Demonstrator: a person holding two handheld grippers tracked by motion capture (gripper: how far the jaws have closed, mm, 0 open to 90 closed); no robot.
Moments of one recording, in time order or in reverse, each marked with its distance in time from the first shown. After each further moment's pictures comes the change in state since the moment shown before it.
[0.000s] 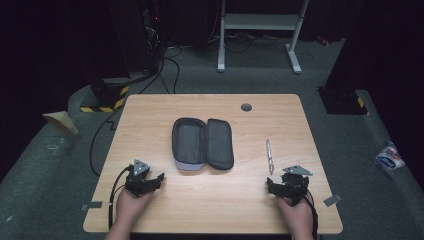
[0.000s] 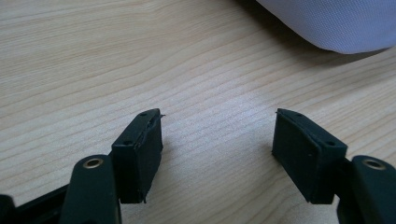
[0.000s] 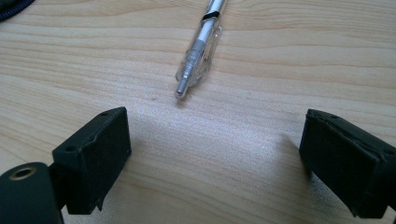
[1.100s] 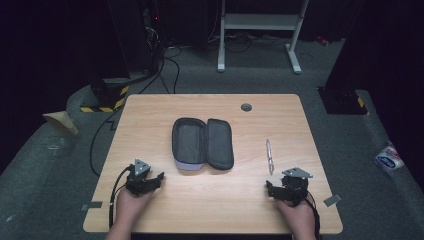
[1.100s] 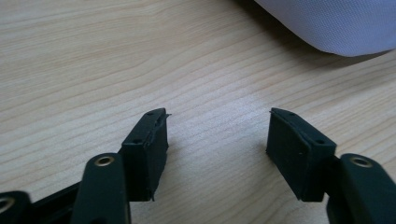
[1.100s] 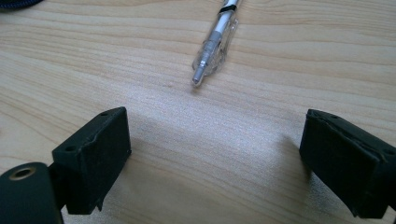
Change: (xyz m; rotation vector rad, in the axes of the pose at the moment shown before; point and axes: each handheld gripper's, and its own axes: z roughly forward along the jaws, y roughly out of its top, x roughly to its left) left arm -0.003 0.002 0.000 0.002 0.016 0.002; right arm 0.002 -0.005 -0.005 0.001 0.039 -0.038
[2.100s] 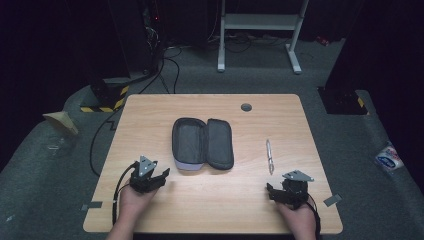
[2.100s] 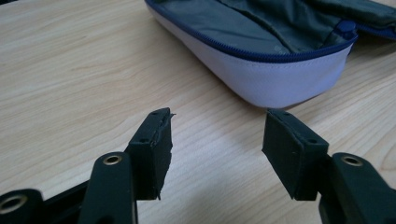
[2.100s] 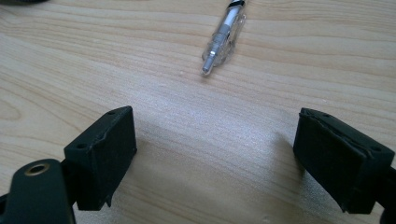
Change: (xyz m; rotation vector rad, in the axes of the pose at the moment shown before) left arm -0.022 0.025 -0.016 -0.098 -0.031 0.109; right arm 0.003 -0.007 -0.007 -0.011 0.015 -0.013
